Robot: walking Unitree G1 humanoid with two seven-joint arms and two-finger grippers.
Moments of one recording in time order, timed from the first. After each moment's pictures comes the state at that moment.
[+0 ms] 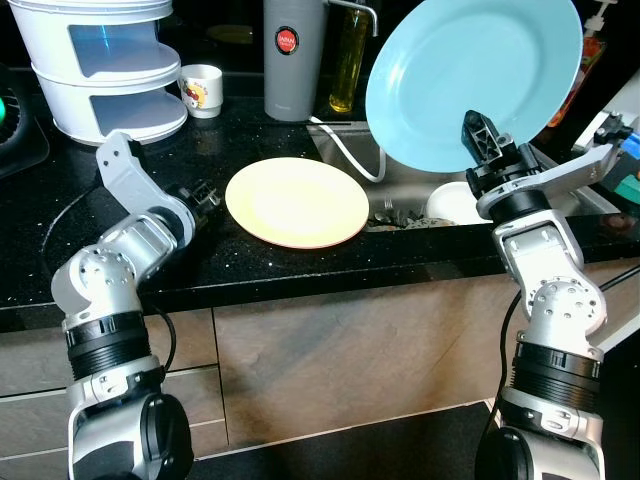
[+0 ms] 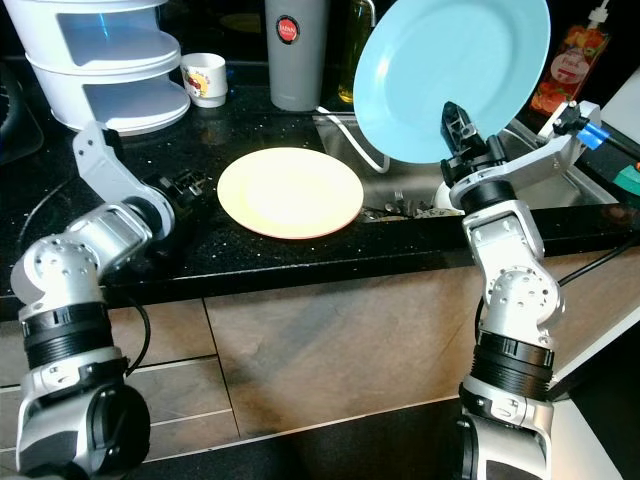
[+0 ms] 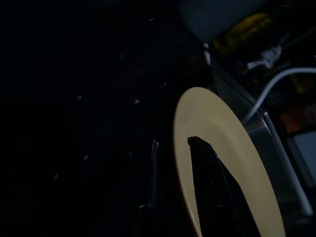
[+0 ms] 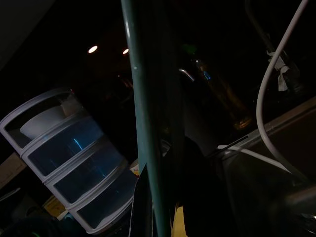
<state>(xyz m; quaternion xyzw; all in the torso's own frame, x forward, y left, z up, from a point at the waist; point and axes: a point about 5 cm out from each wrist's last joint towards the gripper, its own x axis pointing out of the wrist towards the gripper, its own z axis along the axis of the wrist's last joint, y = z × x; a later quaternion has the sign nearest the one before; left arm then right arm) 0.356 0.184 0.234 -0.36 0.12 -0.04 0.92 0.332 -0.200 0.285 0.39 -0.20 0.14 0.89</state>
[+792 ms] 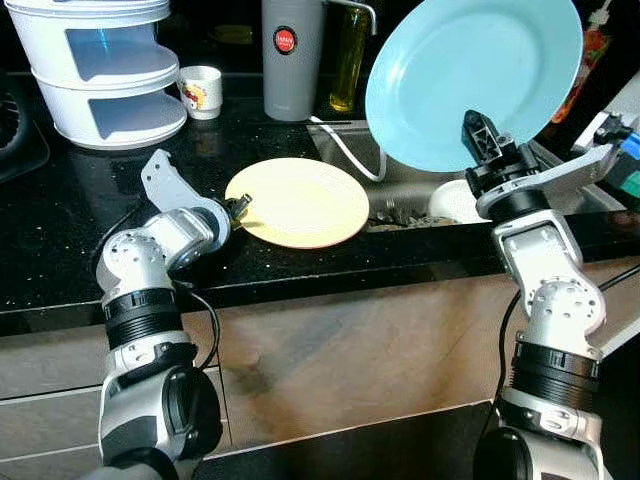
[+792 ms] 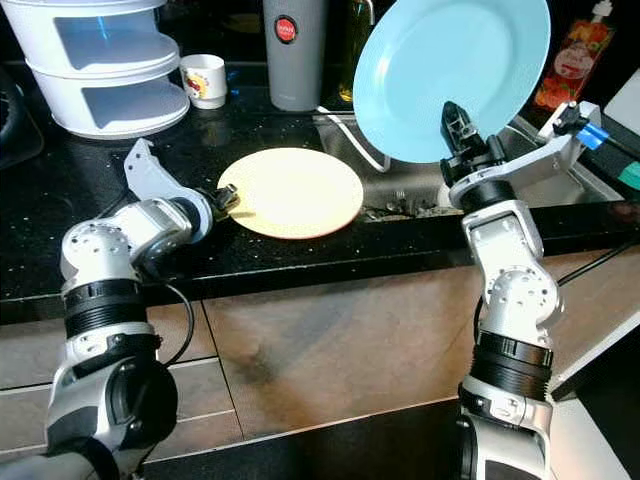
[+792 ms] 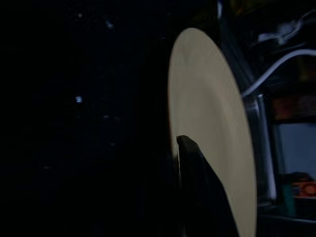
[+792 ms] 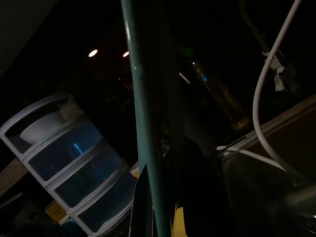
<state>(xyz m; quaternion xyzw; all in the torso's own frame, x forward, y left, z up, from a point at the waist) 0.372 0.151 0.222 -0.43 0.22 -0.03 0.87 0.332 -0.200 0.285 0.40 -0.20 0.14 0.88</state>
